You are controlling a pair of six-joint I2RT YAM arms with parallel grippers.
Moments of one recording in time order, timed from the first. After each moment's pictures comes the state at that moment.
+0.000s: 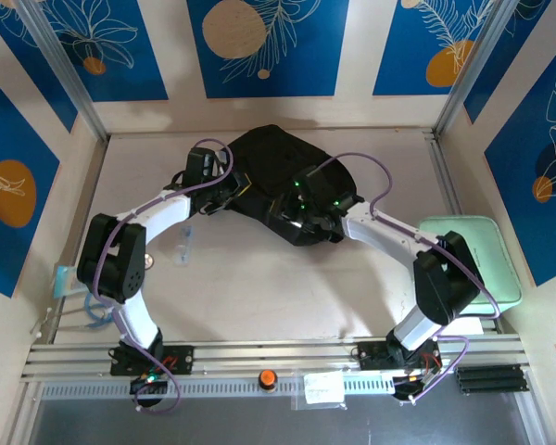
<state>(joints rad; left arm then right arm) -0.34 1.78 1.18 -0.01 0.45 -0.95 0.64 1.61 1.17 -0.40 -0.11 0.98</state>
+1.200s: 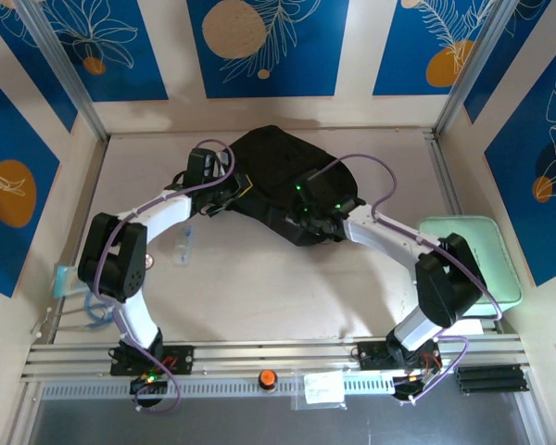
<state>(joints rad) -0.35 1.79 1.18 -0.02 0.46 -0.92 0.64 1.56 1.10 -0.42 -0.02 0.96</state>
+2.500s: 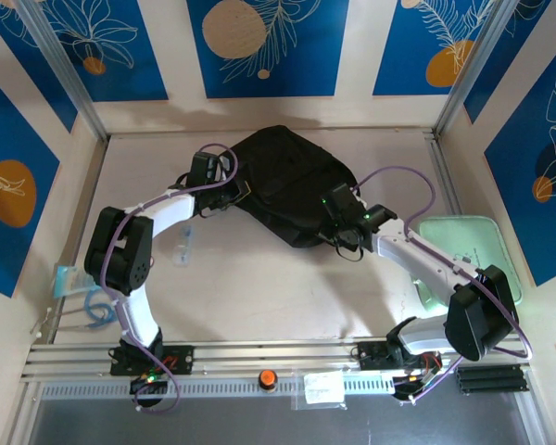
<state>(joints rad) -0.33 1.85 1.20 -0.06 0.42 -0.83 0.57 1.34 0.99 -0.73 0.16 0.99</state>
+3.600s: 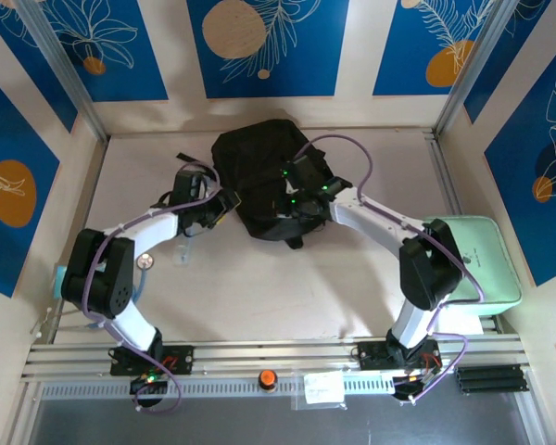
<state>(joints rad) -0.28 1.64 0.92 -0.06 0.40 -0.91 0.66 1.74 1.37 -0.56 -0.12 0.61</state>
